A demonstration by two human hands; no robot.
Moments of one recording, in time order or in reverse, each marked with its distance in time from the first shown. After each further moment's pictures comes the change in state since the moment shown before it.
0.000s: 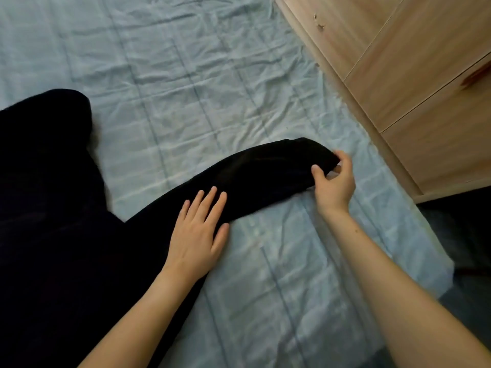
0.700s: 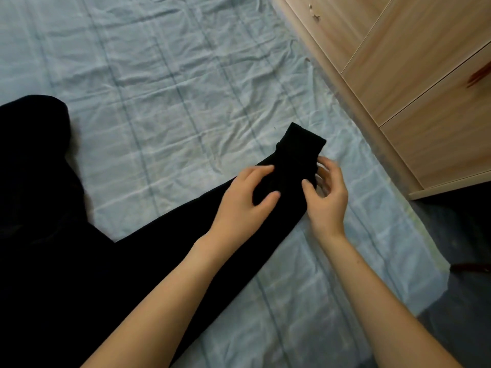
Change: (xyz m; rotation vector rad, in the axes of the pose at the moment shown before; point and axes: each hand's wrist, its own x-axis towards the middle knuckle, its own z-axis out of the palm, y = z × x) left_hand 0.080 0.101 -0.025 -0.711 0.039 0.014; right_hand -0.022 -0.004 -0.024 0.361 -0.157 -0.101
